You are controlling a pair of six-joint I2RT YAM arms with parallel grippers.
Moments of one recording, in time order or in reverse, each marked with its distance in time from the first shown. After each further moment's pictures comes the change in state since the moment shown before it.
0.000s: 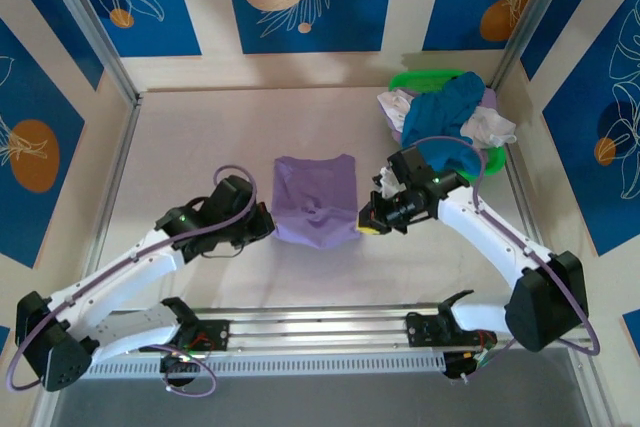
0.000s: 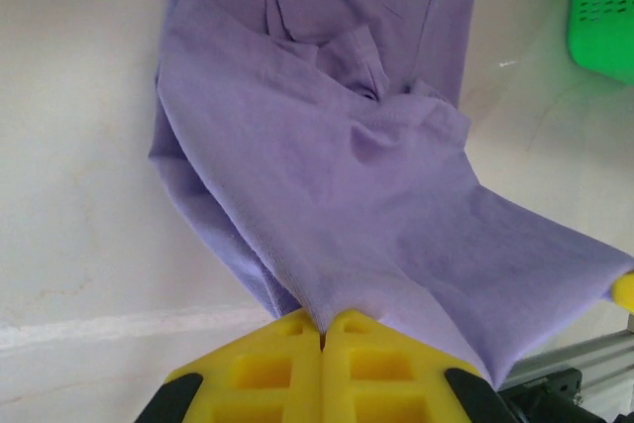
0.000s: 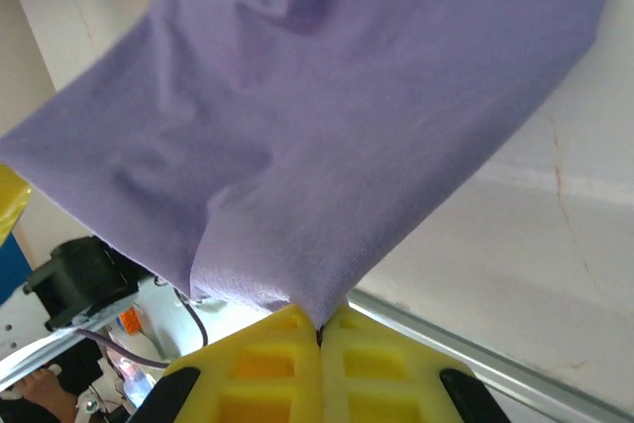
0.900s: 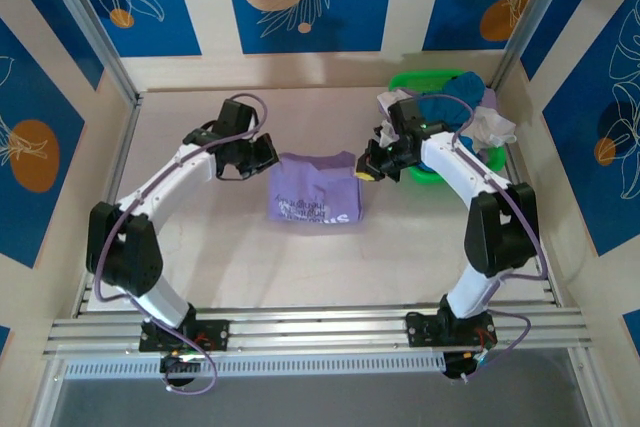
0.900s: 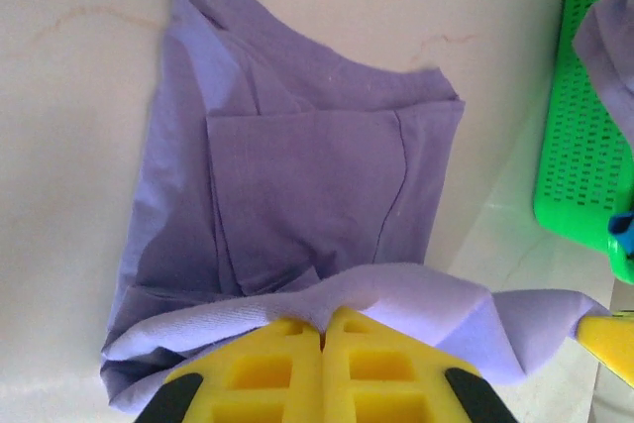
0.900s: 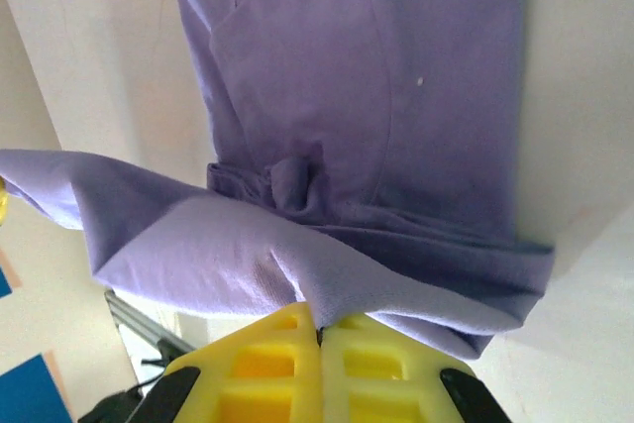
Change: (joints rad) left arm 0.354 0.602 0.496 0.064 0.225 0.253; right arm -0.161 0.450 0.396 0.079 0.035 -0.069
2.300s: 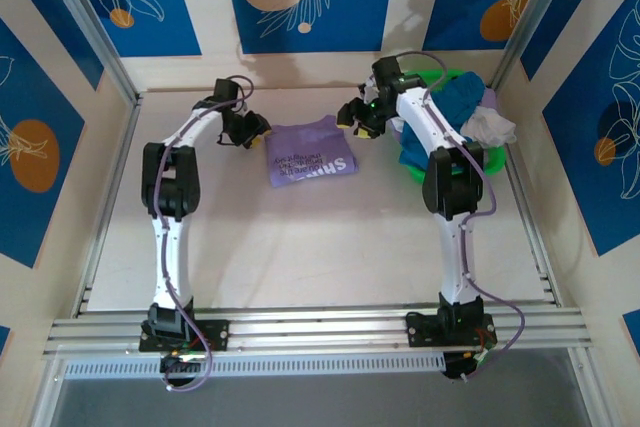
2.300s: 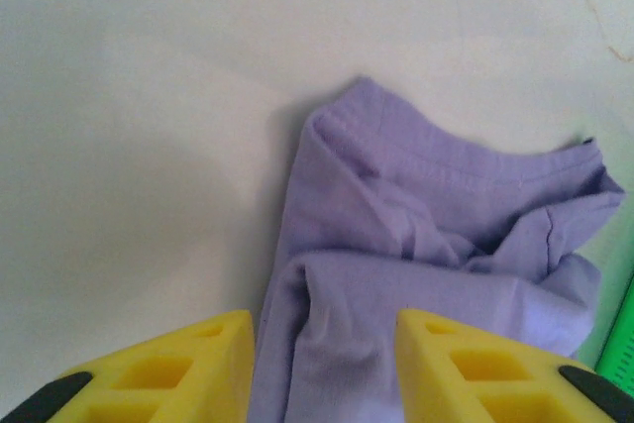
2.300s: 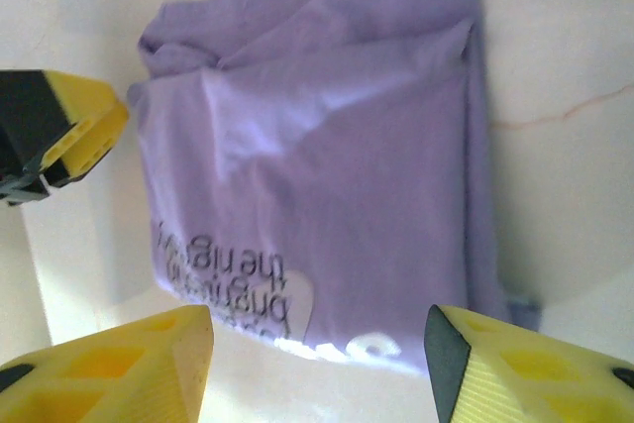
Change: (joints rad) left arm 0.212 0.650 0.503 0.044 0.145 0.028; right arm -0.026 0.549 0.743 -0.185 0.037 -0.163
